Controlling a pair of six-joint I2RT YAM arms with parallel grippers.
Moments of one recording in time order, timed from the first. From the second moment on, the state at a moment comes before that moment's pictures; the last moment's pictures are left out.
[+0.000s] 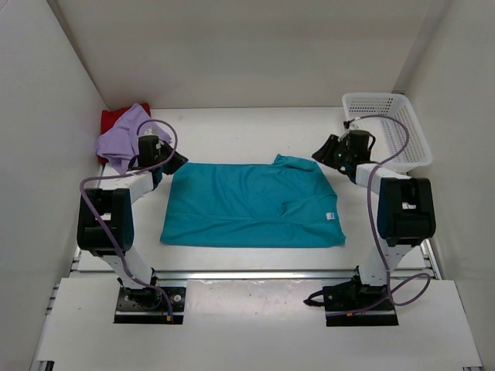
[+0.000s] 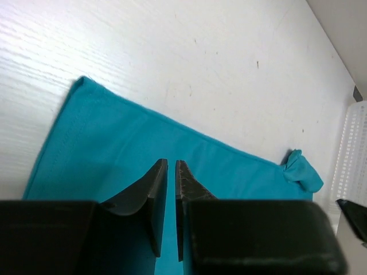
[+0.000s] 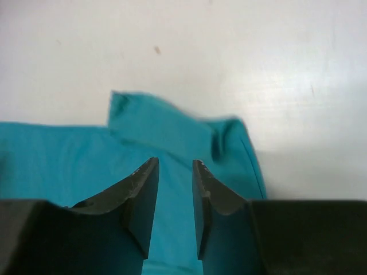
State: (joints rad) left arm -0.03 1.68 0.93 0.15 0.19 -0.72; right arm 0.00 1.73 0.94 0.21 -0.38 0.44
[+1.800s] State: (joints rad) left arm -0.01 2.05 1.35 -0.18 0.04 -0.46; right arm 0.08 1.99 1.21 0.11 -0.28 0.35
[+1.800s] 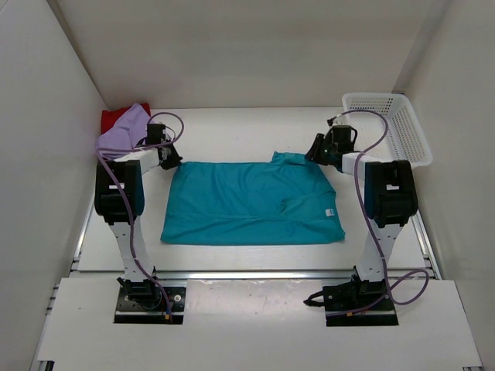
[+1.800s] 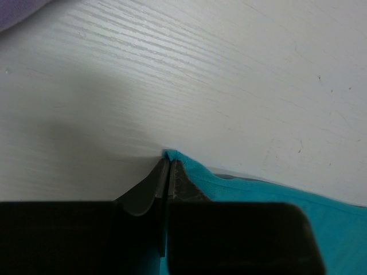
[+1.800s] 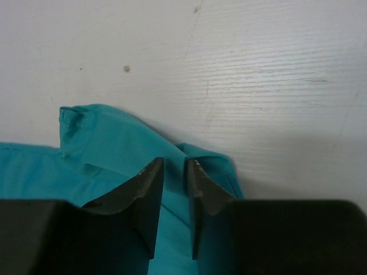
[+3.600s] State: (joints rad) left arm 0.04 2.00 1.24 -0.09 0.12 -0.52; right arm 0.12 1.98 1.17 0.09 -0.33 0.32
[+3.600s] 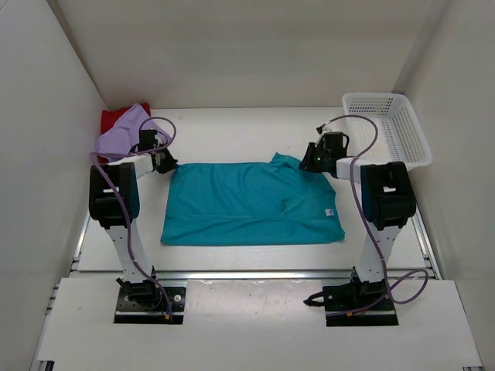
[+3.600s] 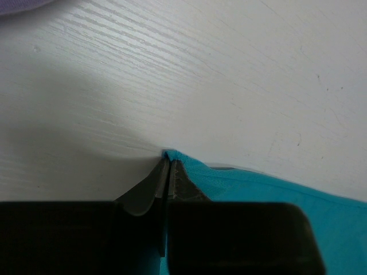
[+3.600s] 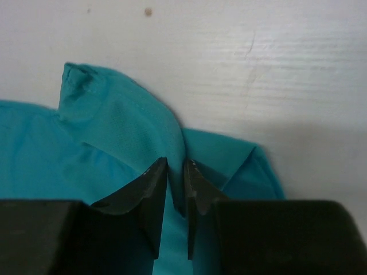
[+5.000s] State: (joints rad) left arm 0.04 1.96 1.18 -0.07 0.14 -0.53; right arm 0.23 1.81 0.79 0.41 -0.49 0.39
